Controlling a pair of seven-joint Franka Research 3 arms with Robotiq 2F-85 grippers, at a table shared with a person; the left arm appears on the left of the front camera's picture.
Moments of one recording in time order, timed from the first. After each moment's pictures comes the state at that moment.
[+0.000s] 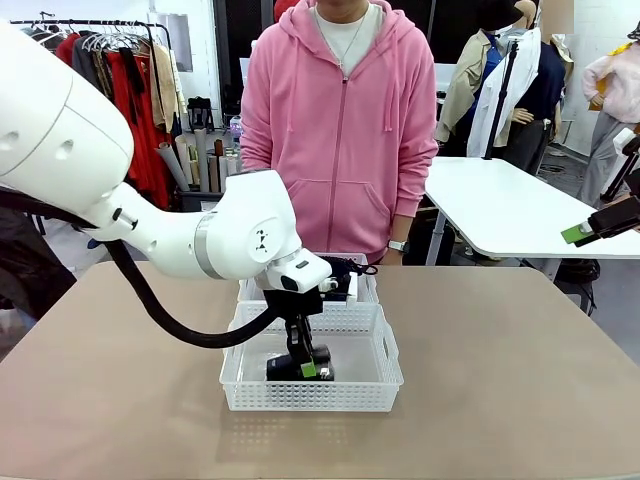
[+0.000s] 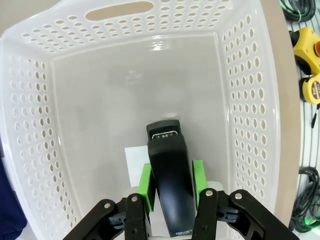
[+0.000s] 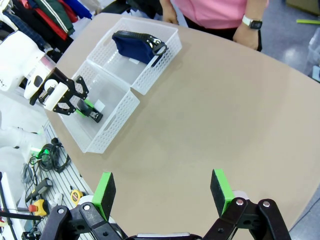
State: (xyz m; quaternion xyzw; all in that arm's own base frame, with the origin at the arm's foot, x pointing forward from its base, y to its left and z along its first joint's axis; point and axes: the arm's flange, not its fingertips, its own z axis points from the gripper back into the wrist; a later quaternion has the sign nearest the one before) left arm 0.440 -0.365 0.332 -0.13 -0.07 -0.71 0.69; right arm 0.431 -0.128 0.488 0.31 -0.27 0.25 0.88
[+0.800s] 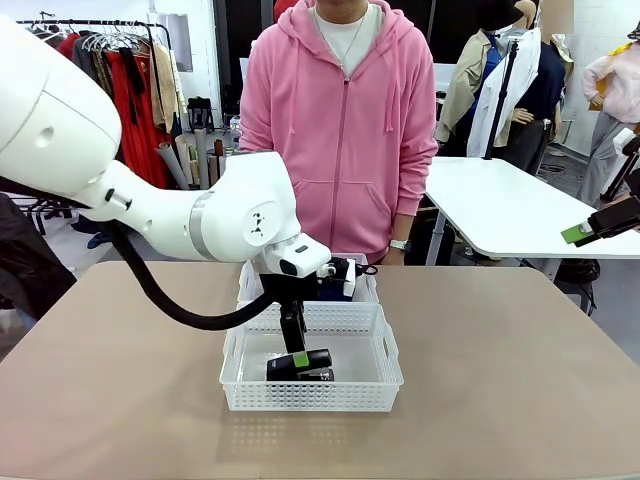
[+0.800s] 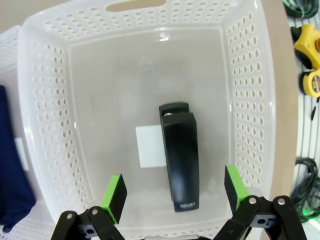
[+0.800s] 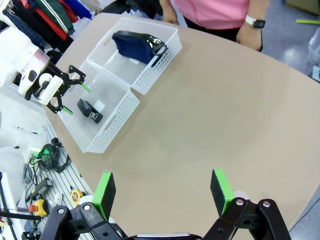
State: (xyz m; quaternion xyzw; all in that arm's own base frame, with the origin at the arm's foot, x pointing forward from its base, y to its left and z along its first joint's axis) left arm 0.443 -0.359 0.359 -0.10 -0.06 -0.71 0.70; right arm 0.431 -0.128 0.488 0.31 -0.27 0.25 0.88
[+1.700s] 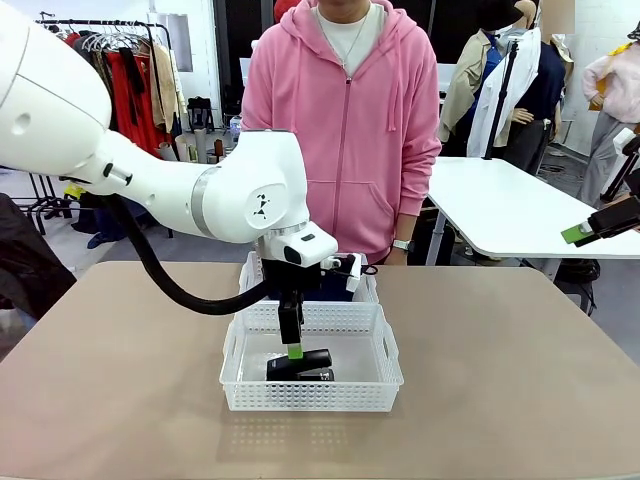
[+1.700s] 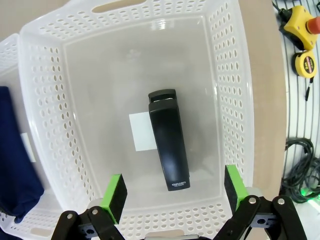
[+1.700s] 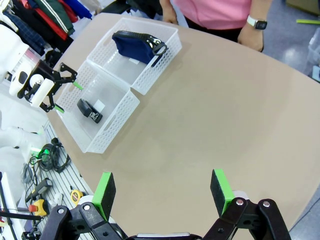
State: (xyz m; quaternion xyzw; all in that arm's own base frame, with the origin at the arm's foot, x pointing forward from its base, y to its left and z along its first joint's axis) left arm 0.432 -0.366 0.384 -0.06 -0.03 -0.73 0.68; right arm 0.431 -0.128 0.488 0.31 -0.27 0.25 0.88
